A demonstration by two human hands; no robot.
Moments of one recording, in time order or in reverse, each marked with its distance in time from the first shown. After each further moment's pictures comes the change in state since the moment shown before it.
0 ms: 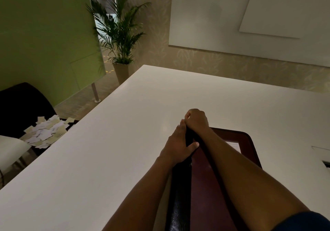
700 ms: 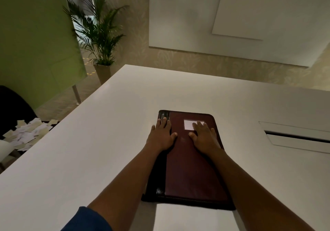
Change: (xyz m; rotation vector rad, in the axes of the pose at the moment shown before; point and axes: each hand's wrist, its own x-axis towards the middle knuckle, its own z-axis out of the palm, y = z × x) left_hand -0.053 0.042 0.011 0.483 -0.139 -0.063; right_hand -0.161 0.119 -0.054 -0.308 -0.029 -0.068
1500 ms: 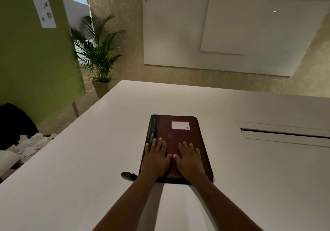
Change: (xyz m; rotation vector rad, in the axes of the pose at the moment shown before) left_hand -0.130 0.048 0.032 0.163 0.170 0.027; right_hand -0.146 -0.029 0.008 0.013 0.081 0.006
